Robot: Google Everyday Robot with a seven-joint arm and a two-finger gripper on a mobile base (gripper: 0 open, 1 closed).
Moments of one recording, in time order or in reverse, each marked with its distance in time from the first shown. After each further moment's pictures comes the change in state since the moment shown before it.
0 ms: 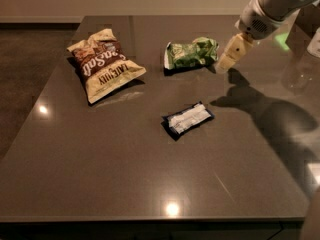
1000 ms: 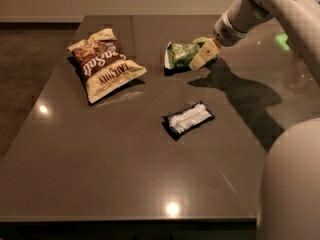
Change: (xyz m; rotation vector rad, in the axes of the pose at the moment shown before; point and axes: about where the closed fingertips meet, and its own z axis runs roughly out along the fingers) arm -0.029 -0.036 0.084 0.021 -0.047 0.207
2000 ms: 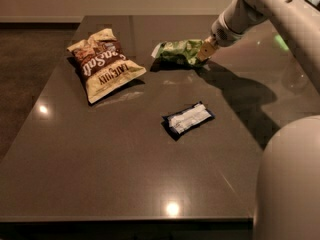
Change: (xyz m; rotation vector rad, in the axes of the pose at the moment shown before) arm -0.004 -0.008 0.010 0.039 0.003 0.051
